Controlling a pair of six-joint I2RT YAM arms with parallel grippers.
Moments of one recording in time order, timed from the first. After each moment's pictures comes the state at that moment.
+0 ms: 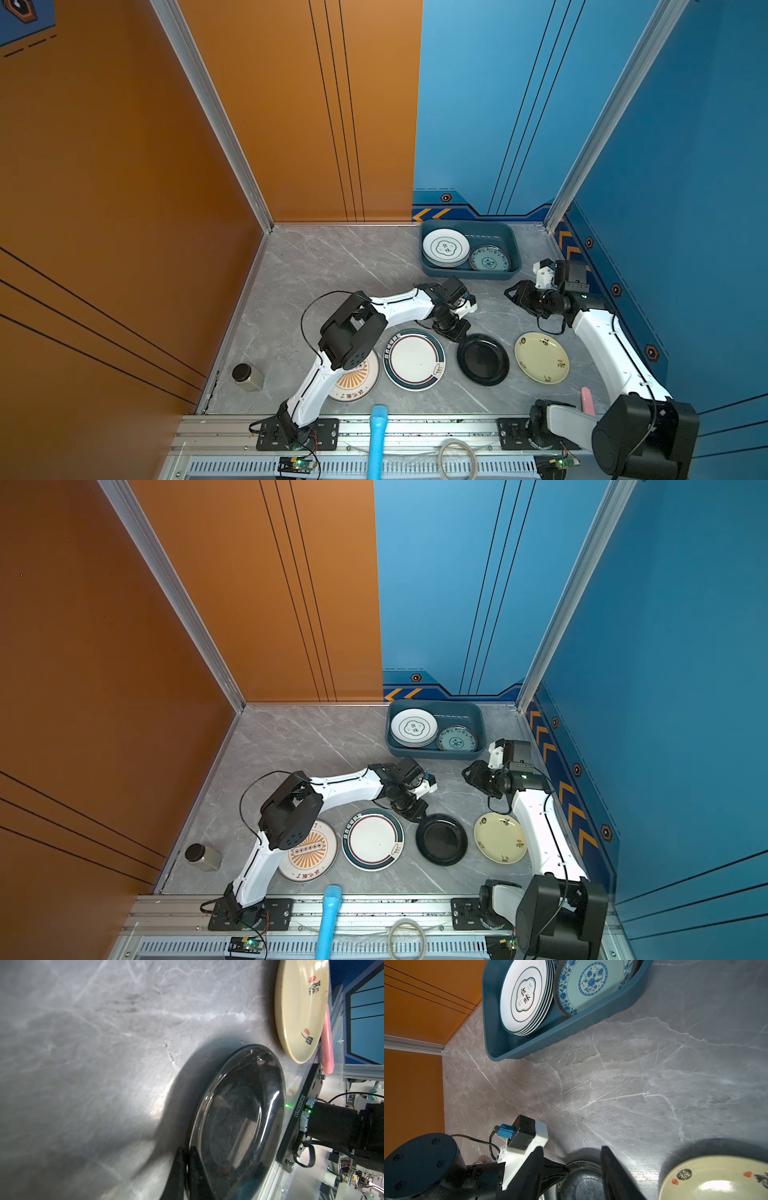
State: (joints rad) left arm -0.90 2.24 1.66 -0.57 0.53 -0.28; right arm -0.14 1.18 0.90 -0.65 -0.43 0.40
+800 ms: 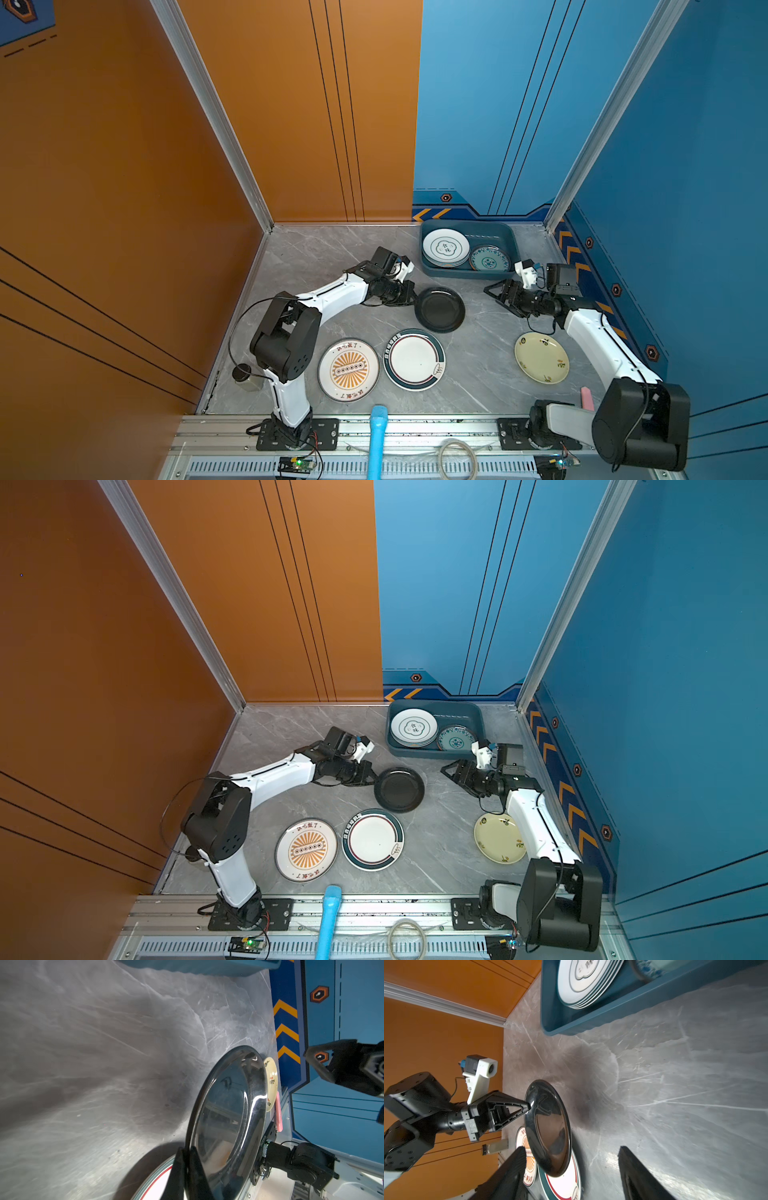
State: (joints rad) left arm -0.51 1.80 1.23 -0.37 0.59 -0.48; right arm -0.09 1.27 0.82 -0.45 -0.79 0.44
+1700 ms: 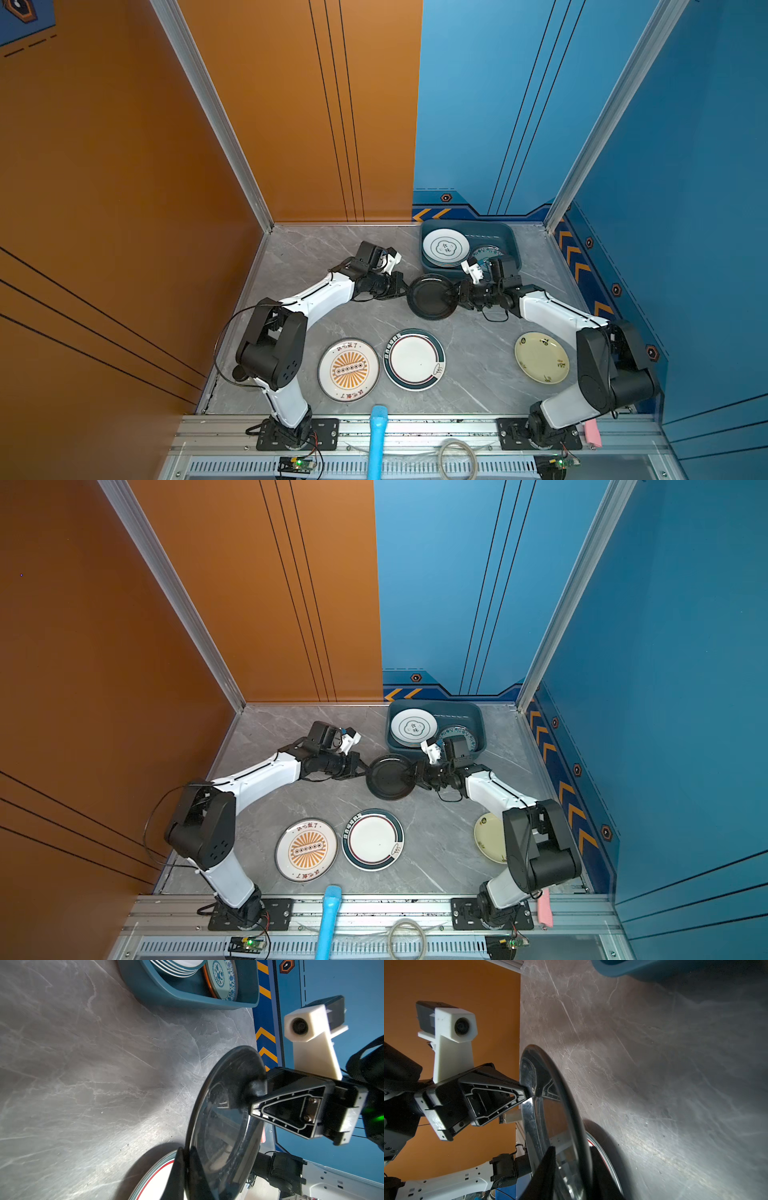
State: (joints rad) left arm -0.45 1.74 1.21 -0.34 0.63 -0.53; right arm 0.26 1.55 0.89 -0.14 -0.79 0.65
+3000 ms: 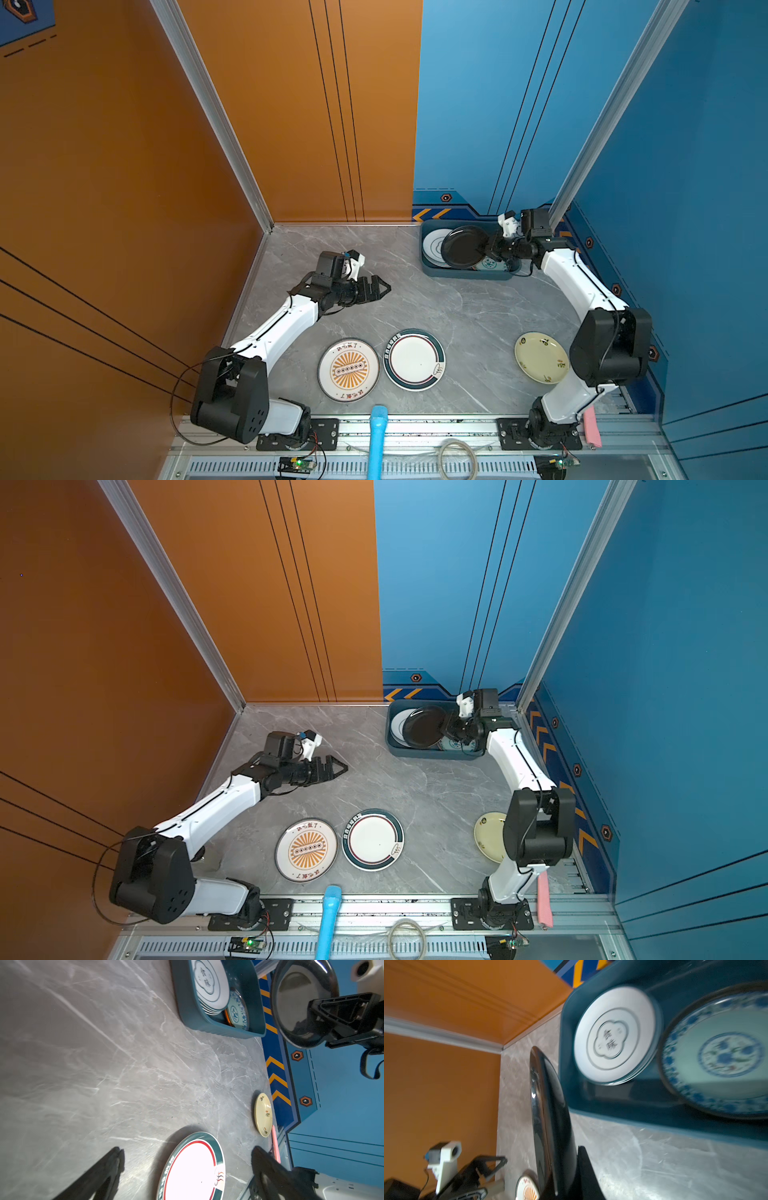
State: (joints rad) left arm -0.25 1.36 0.91 -0.33 0.54 -0.49; right arm 0.00 1.73 1.48 -0.56 -0.54 0.53
